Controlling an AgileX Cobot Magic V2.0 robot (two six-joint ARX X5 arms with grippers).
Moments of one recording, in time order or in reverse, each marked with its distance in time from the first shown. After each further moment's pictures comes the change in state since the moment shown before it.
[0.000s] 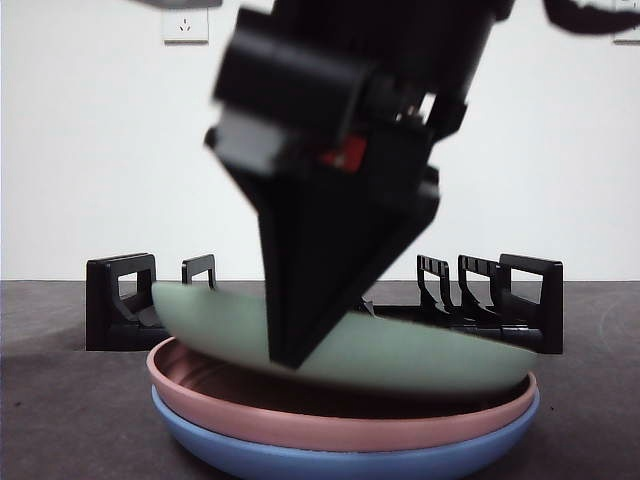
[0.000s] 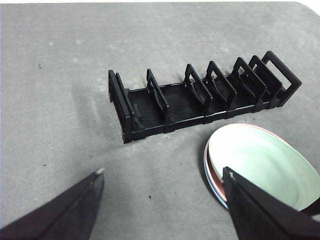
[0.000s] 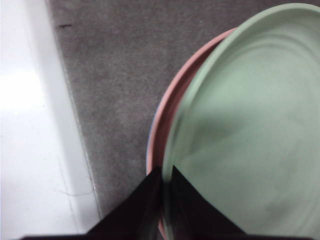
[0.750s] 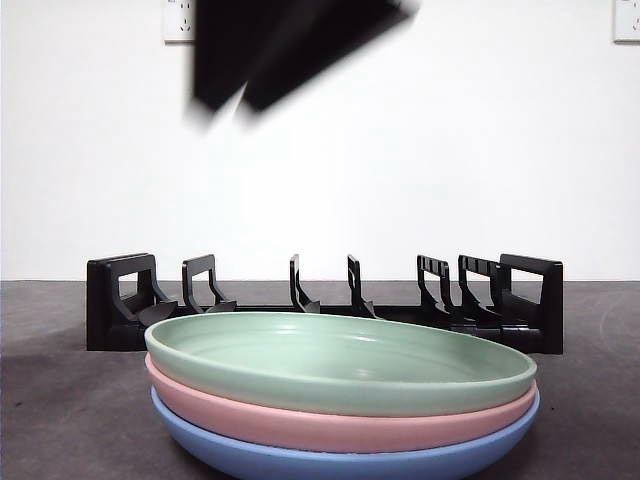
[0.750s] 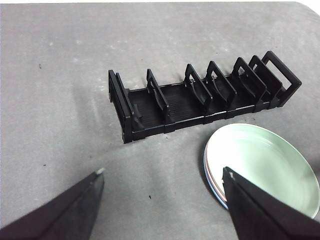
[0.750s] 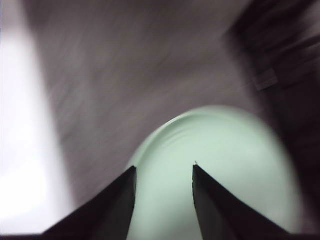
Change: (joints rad) left arm 0.000 0.000 0.000 0.000 0.000 0.000; right arm -0.056 -0.240 0.029 0.134 0.071 0.071
